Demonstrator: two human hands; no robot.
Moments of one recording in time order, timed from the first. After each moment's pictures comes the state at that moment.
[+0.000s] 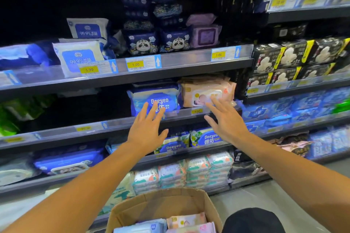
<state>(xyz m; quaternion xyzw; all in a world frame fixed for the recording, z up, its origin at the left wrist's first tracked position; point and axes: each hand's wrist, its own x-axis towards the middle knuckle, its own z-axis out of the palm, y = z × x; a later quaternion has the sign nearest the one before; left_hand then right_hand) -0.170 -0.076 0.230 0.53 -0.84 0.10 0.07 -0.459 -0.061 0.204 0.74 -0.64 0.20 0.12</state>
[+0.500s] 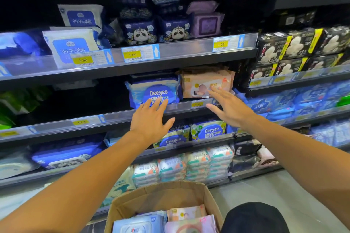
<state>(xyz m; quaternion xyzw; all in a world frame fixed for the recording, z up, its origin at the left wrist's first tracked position) -0.186 -0.085 0.233 0.55 -0.83 0.13 0.04 -0.481 -0.074 0.226 0.77 -0.62 0.18 0.02</state>
